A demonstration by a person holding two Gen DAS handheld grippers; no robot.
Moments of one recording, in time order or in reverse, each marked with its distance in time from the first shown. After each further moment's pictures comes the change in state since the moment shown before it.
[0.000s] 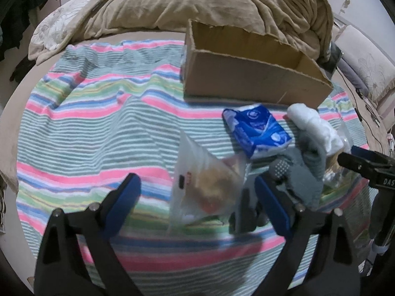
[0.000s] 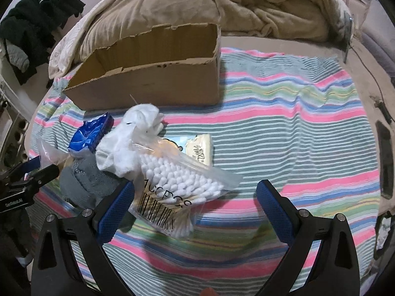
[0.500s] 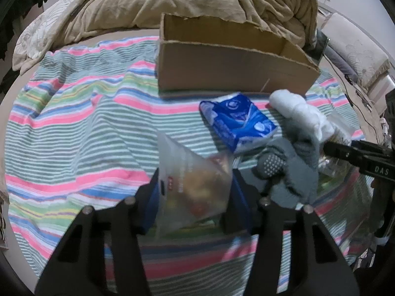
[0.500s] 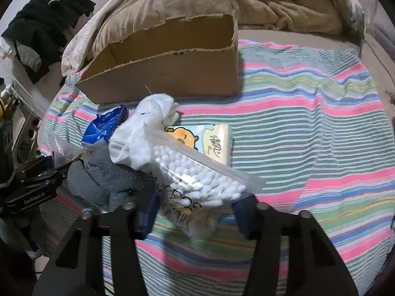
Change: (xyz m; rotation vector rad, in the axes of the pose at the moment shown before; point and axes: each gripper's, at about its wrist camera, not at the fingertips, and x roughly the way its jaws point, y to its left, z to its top) left arm 0.009 -0.017 -0.003 0.073 0.015 -0.055; right arm 0.006 0.003 -0.006 -0.012 0.005 0.088
